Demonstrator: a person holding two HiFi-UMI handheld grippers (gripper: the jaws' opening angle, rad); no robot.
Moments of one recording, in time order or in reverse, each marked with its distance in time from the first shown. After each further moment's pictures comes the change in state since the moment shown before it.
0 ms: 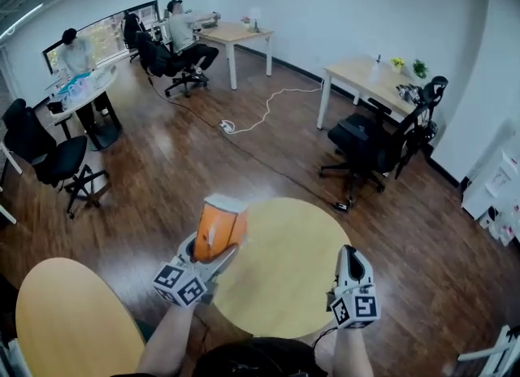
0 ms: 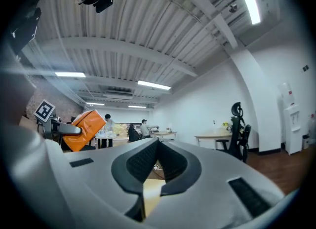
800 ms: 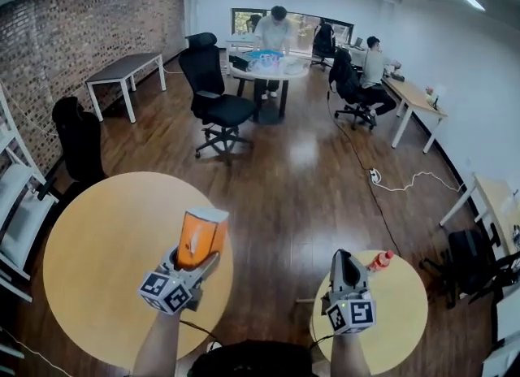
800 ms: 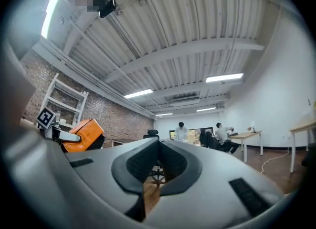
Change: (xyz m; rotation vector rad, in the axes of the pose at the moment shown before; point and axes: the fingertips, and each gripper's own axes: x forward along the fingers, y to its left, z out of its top) left arm -0.474 0.112 0.090 0.120 -0.283 0.808; right arm 0.028 0.434 0.018 0.002 -0.059 0.850
